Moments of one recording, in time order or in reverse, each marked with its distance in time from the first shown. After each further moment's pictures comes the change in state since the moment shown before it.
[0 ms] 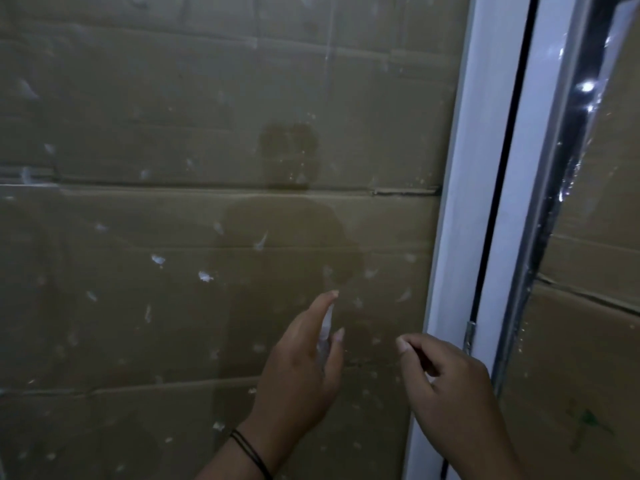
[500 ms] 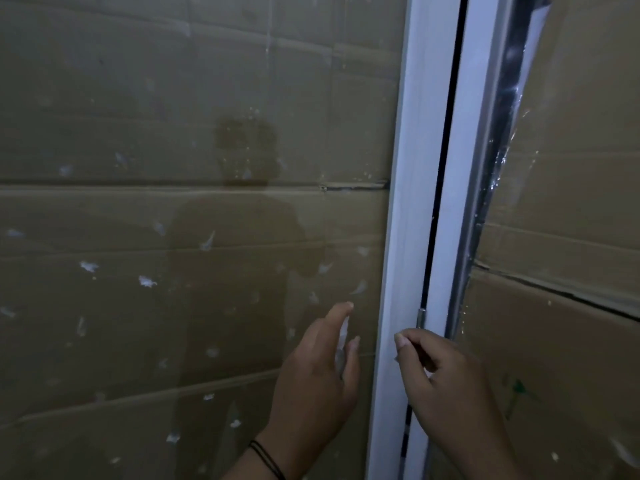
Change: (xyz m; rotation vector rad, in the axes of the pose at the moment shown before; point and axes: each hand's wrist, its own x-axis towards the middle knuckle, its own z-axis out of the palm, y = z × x) left_hand -0.008 0.039 0.051 -0.045 -0.051 0.063; right_hand -0.010 0.024 -0.037 -0.063 0.029 0.090
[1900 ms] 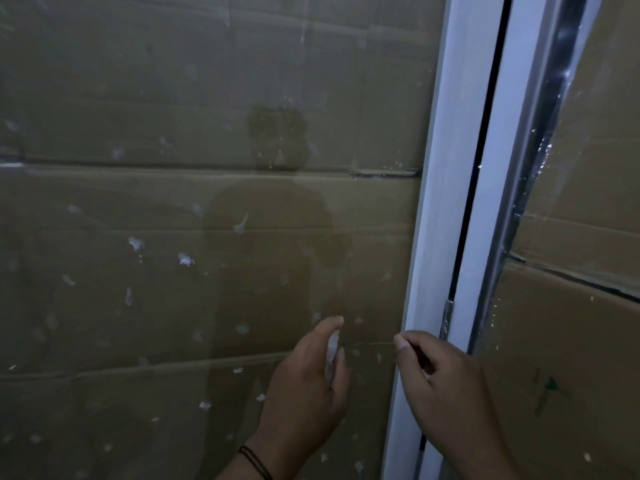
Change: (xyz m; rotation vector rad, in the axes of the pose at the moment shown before) left_hand -0.033 -0.020 -0.022 0.068 -0.022 -0.143; right_hand -0.012 -0.006 0.020 0.027 -0.065 -0.035
